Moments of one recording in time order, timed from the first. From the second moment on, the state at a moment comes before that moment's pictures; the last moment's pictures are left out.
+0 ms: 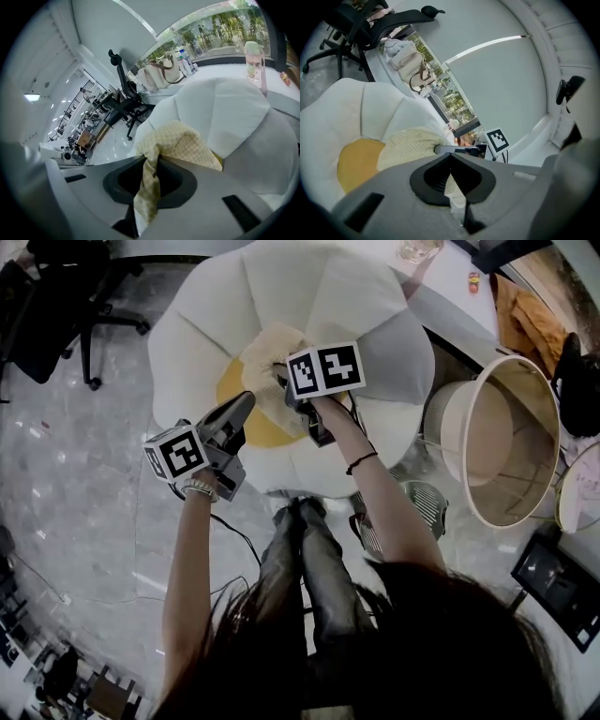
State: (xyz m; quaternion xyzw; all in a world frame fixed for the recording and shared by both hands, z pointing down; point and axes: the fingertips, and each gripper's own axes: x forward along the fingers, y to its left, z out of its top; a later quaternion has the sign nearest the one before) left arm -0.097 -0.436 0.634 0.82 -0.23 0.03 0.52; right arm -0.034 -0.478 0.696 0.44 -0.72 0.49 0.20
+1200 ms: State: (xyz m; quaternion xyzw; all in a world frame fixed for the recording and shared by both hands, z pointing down) left arm -0.078 -0.389 0.471 0.84 -0.22 0.00 0.49; right arm -0.019 -0.431 0.529 0.44 -0.75 0.44 0.23
